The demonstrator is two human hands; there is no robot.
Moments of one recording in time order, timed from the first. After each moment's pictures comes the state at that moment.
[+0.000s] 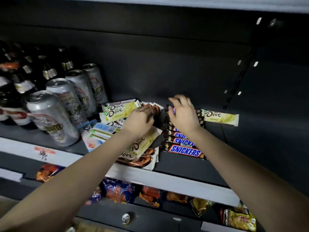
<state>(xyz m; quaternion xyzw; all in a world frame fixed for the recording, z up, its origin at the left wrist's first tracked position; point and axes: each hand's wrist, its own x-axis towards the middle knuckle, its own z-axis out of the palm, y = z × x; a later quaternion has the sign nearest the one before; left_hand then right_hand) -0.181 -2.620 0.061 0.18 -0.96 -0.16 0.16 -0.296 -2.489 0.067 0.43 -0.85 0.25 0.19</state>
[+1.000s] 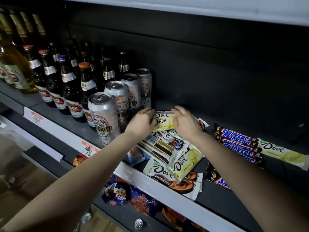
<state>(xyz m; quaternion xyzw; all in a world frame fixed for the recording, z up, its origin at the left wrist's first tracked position) -0.121 -2.728 0.058 0.34 -0.90 -0.22 0.17 -0.275 -2.630 0.052 0.55 -0.82 0.14 0.03</state>
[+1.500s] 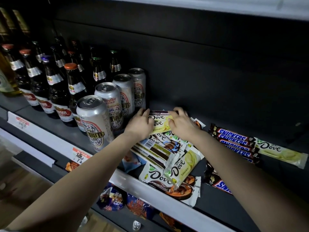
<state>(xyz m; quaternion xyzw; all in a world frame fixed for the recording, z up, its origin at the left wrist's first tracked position) -0.146 -2.742 0.049 0.38 -0.89 -0.24 0.10 -0.284 -2.636 0.052 0.53 -0.84 0.12 -0.04</state>
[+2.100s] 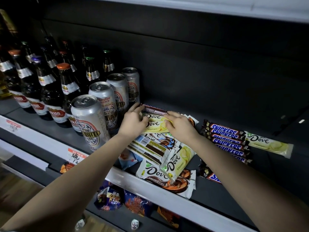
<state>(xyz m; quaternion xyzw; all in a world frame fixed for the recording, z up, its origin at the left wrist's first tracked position) -0.137 -2.742 0.043 0.33 -0.86 -0.31 0.26 -0.271 -2.610 0.049 0.52 -0.82 0.23 -0.04</state>
